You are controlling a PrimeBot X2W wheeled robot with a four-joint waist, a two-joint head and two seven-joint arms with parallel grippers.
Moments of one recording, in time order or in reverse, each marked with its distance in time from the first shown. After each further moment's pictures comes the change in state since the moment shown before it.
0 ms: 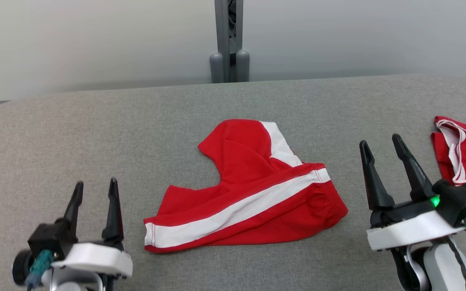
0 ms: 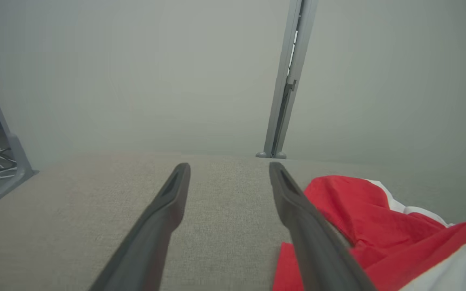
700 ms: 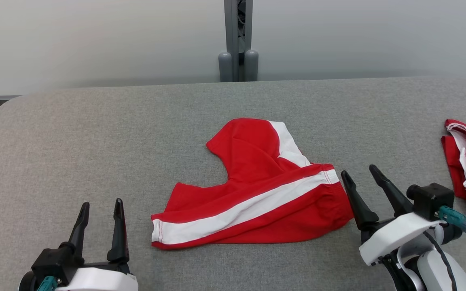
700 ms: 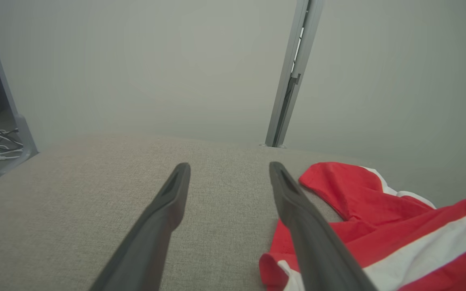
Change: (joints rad) left arm 0.125 -0.138 0.158 -0.047 0.128 -0.117 -0.006; right arm 0.005 -0.044 0.077 0.119 0.093 0.000 0.146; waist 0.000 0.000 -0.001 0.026
